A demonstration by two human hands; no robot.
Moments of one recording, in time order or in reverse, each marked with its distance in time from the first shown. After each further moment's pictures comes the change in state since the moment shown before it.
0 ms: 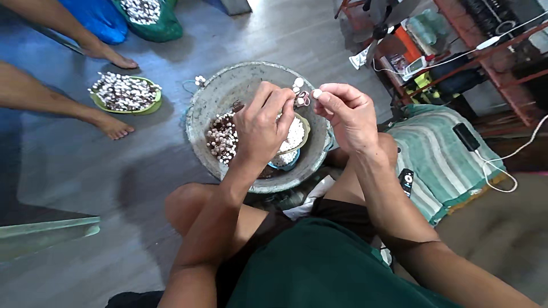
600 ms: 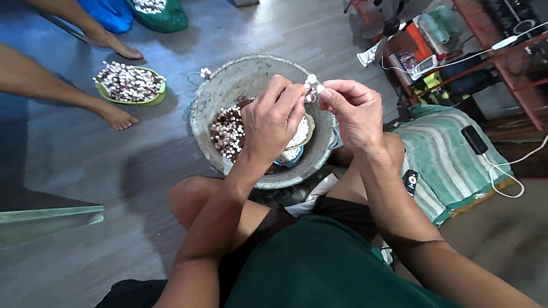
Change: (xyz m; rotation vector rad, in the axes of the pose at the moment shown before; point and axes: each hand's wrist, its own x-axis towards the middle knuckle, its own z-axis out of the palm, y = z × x) left_hand -0.001 0.003 -0.002 0.057 -0.026 0.026; right_hand -0.011 -0.001 0.009 -0.258 -0.052 -0.105
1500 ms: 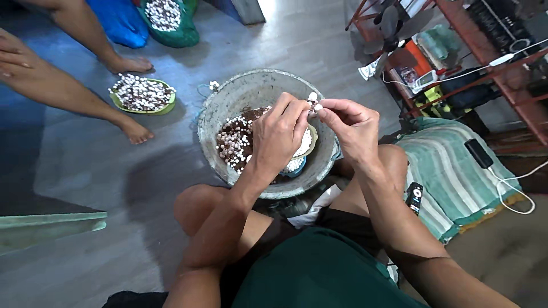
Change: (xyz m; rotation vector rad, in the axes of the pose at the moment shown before) left_hand 0.000 0.001 0.001 -0.028 -0.072 -0.051; right_hand -0.003 0.002 0.004 -0.253 -0.050 -0.154
